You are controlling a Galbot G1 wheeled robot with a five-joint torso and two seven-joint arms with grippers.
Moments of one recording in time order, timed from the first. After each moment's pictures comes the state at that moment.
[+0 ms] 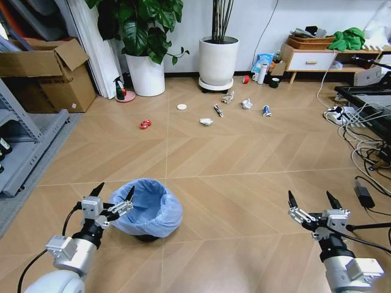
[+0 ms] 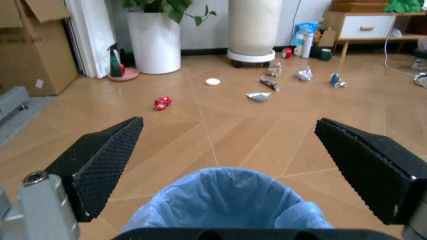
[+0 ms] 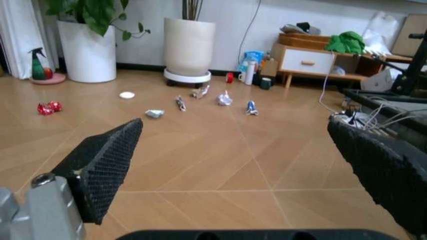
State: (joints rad) left arm 1.65 -1.25 -0.72 -2.22 -0.35 0.14 0.12; right arm -1.79 1.56 0.87 2.28 0.13 0.02 -0.17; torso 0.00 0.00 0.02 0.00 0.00
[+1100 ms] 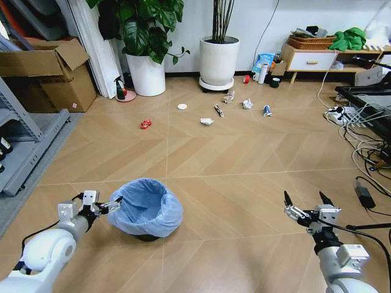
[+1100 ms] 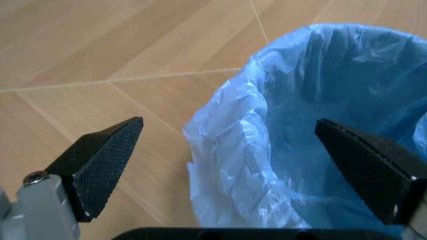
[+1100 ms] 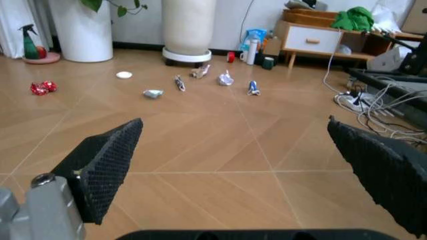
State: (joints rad) left arm 1.33 -0.89 -0.58 -1.84 -0.68 0.56 -0.01; right arm -1.73 1.48 0.84 2.21 0.15 -0.07 -0.11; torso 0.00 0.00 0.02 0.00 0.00
